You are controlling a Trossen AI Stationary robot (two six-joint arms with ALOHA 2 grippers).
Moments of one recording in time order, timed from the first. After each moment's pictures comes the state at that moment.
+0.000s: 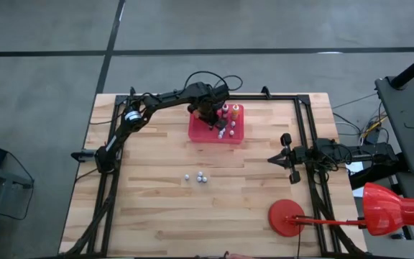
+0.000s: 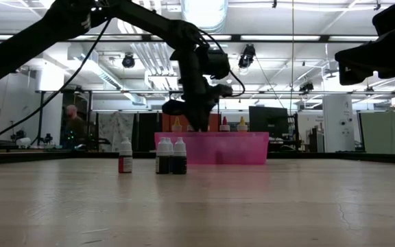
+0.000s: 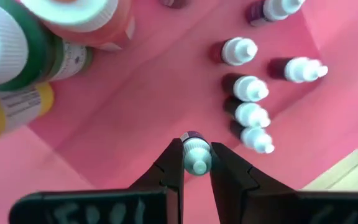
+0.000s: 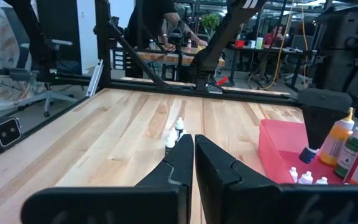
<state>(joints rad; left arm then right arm) 0.43 2.25 2.09 -1.15 0.11 -0.49 0.07 0.04 0.01 0.01 -0.05 -0.03</state>
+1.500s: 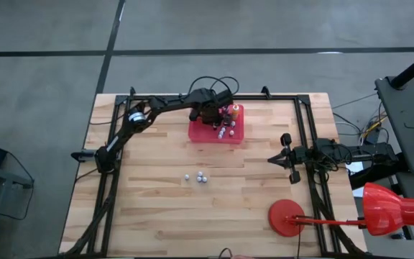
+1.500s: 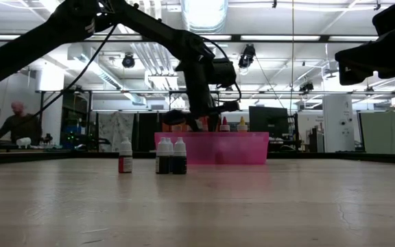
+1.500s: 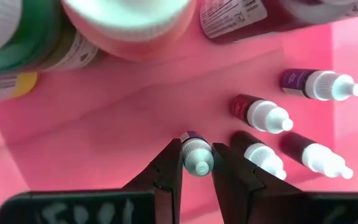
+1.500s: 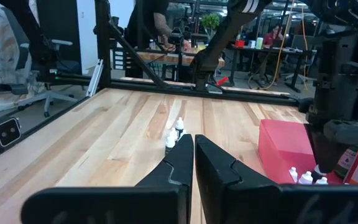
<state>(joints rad) 0.41 2.31 2.05 -1.01 0.01 -0.90 0.07 0.04 0.01 0.01 -0.05 -0.03</state>
